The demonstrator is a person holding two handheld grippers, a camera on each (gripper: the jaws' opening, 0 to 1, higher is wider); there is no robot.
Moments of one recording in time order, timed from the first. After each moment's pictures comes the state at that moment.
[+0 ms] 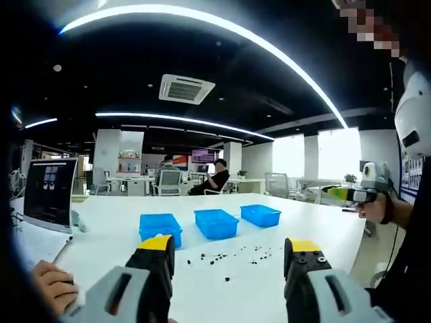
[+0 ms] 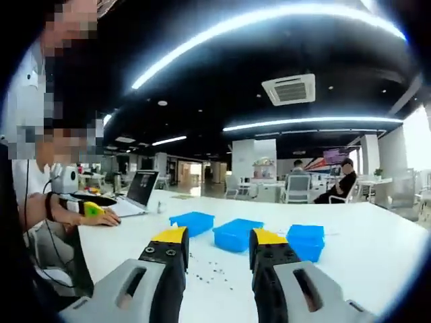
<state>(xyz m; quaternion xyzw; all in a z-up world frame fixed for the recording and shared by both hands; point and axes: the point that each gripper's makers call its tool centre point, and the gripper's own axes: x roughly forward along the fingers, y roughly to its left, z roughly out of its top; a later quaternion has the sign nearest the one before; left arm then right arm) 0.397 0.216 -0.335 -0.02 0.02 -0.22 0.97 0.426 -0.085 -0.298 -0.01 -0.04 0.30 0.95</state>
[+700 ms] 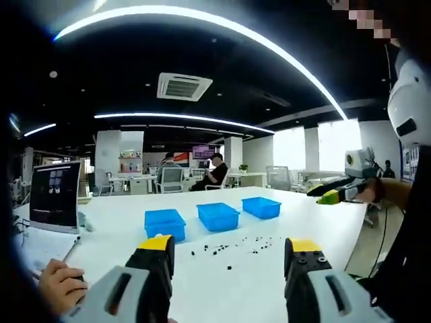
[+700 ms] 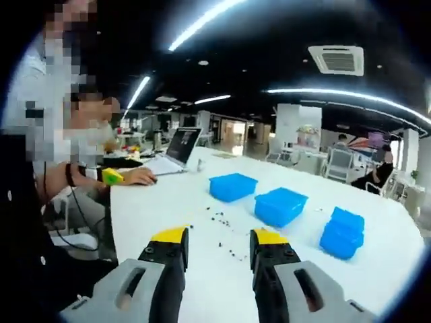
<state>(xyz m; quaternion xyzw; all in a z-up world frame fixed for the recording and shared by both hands) 0.378 0.222 -0.341 0.01 0.04 -0.21 0.98 0.432 -0.007 -0.344 -0.13 0.10 0.47 0.87</state>
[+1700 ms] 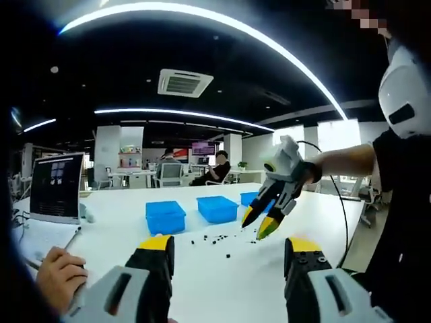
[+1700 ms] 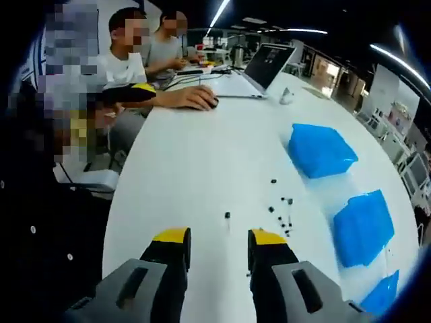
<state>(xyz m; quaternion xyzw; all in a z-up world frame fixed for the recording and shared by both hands) 0.363 0.228 -0.356 0.00 0.05 -0.22 0.97 0.470 0.129 -0.431 -0.33 0.28 0.63 0.64</state>
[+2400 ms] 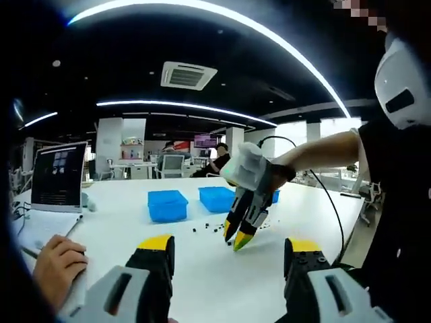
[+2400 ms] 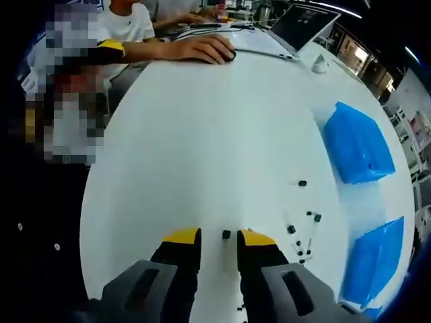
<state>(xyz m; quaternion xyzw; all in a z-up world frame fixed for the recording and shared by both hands) 0.357 0.235 -0.374 -0.01 0.07 -0.21 0.97 0.482 0.163 -0.485 -0.42 0.34 0.62 0.57</state>
